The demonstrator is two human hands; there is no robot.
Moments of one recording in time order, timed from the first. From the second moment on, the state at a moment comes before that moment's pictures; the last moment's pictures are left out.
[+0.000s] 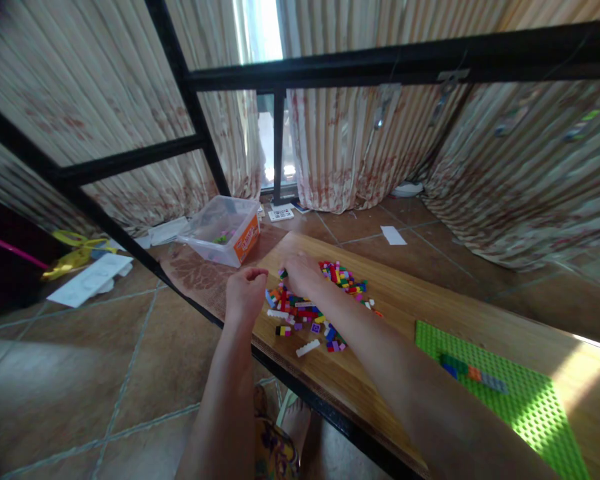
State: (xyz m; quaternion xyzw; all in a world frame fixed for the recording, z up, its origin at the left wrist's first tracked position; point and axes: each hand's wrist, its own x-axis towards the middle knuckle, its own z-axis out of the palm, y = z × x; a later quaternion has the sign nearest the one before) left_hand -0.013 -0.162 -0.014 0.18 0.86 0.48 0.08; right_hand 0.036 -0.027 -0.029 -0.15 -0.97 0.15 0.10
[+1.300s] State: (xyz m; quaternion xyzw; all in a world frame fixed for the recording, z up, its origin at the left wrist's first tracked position) left_hand 0.251 -0.056 -0.019 0.25 0.52 0.57 0.58; right_hand 0.370 -0.036 -0.029 -0.40 -0.49 0.57 0.53
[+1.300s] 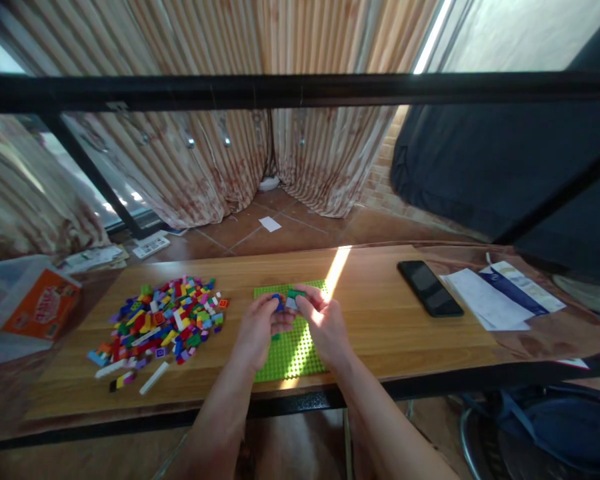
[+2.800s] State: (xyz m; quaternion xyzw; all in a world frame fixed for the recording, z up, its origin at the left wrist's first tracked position) left_hand 0.210 -0.058 -0.009 0.17 0.51 0.50 0.68; right_hand 0.379 -0.048 -0.069 -0.46 -0.82 0.22 0.26
